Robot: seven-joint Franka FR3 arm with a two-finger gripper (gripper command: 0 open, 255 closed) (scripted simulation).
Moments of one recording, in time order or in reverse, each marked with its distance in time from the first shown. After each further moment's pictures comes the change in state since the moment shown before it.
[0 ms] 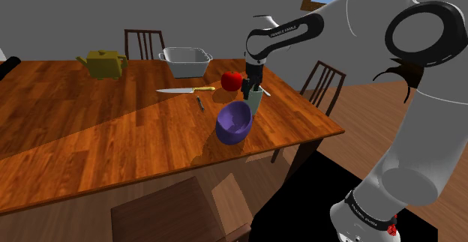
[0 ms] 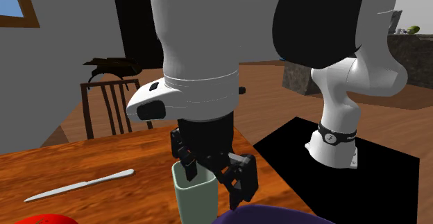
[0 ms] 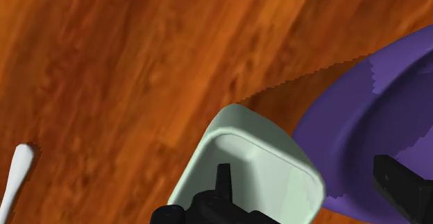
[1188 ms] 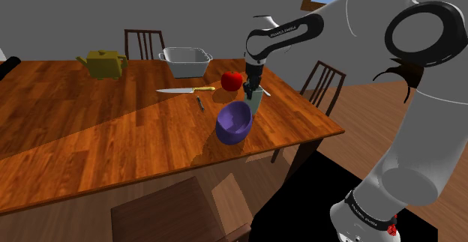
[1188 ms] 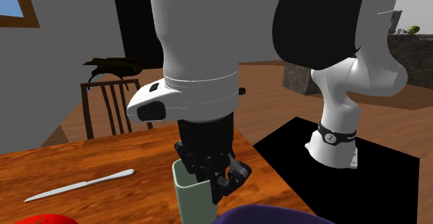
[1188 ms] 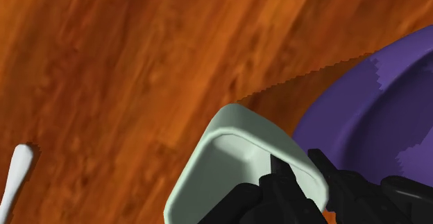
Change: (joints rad) arm 0.000 0.001 0.000 -0.001 0.000 0.002 0.000
